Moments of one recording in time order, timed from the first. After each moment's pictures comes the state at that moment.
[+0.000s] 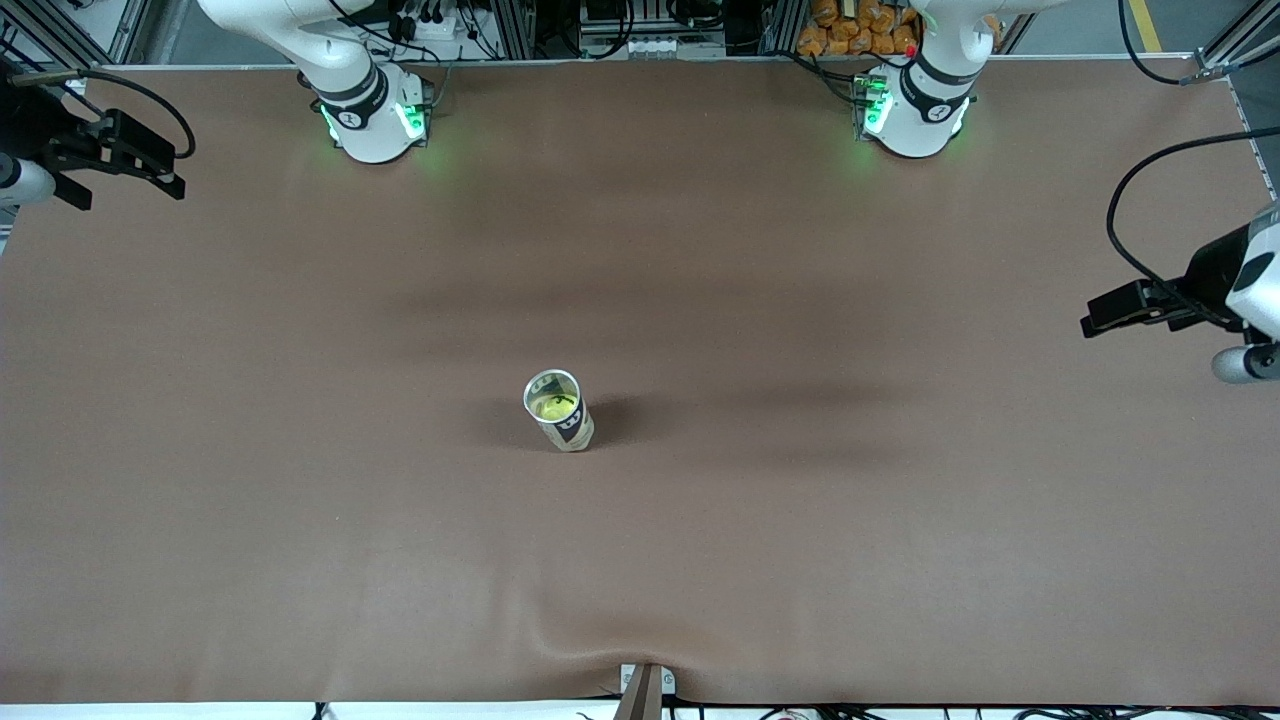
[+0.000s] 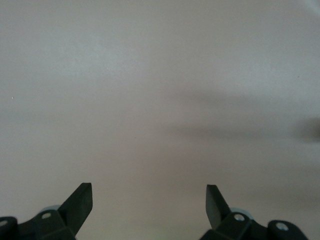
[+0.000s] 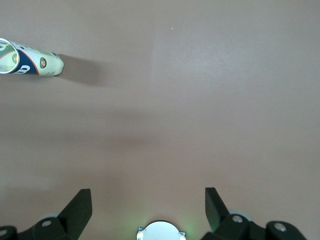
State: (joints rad) left arm 0.04 0.20 -0.08 -1.36 -0.03 1.51 -0.14; right arm 0.25 -0.08 -0.19 -1.50 0.02 1.35 -0.03
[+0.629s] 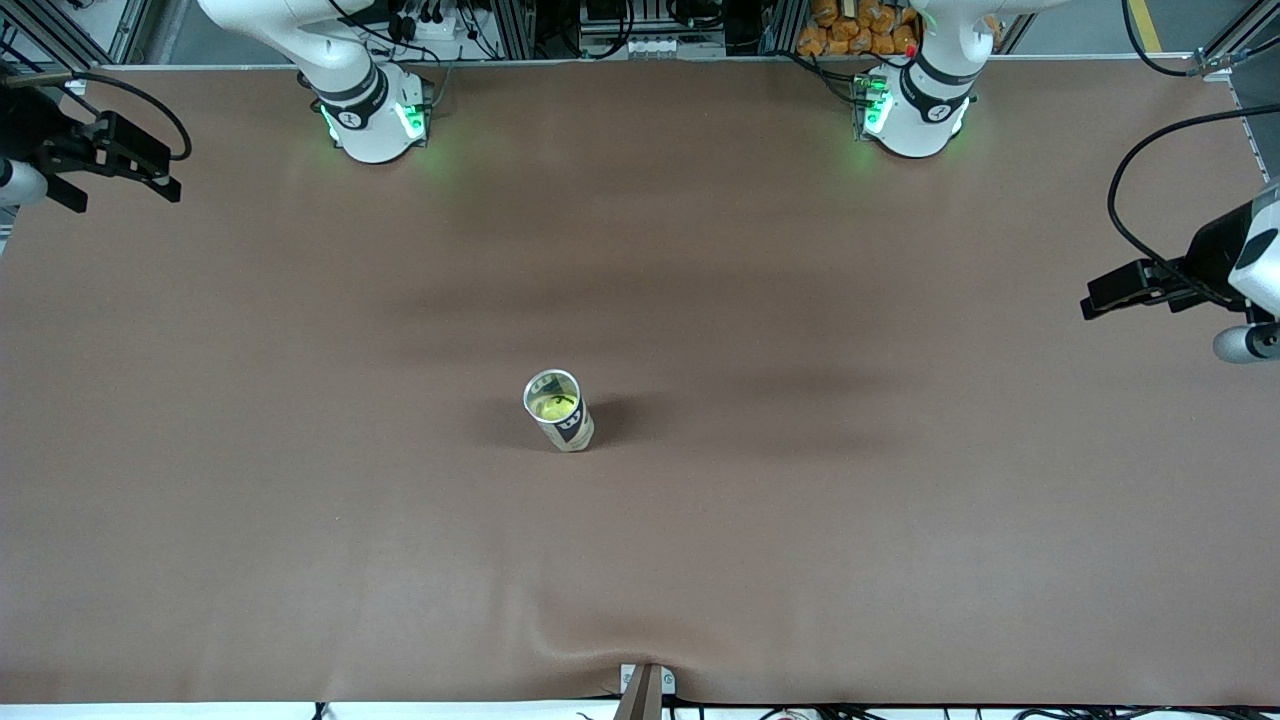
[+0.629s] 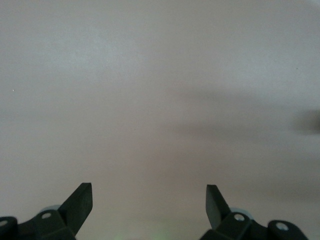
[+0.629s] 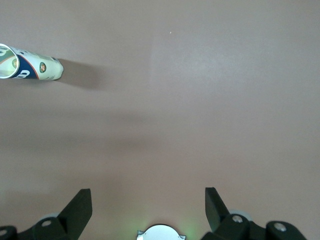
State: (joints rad) left arm 0.03 0.17 -0.08 -1.36 -0.03 1.46 -0.15; right arm 0.24 -0.08 -0.19 -1.50 0.02 1.37 -0.03
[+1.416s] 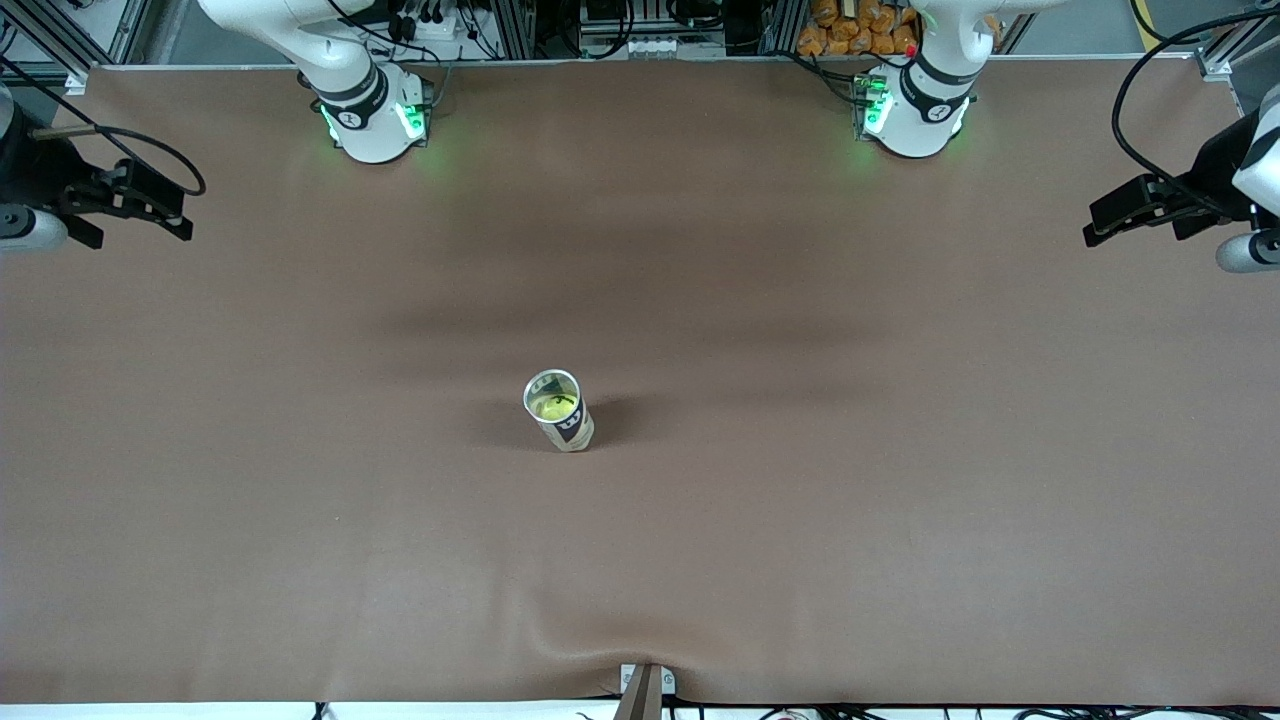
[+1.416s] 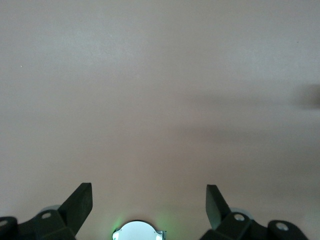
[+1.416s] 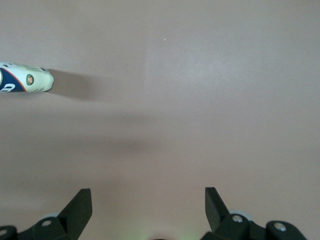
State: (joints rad) left arm 0.03 0.01 -0.09 -1.49 -0.03 1.41 -0.15; right arm 0.22 -0.07 -0.20 -1.59 0.02 1.49 -0.03
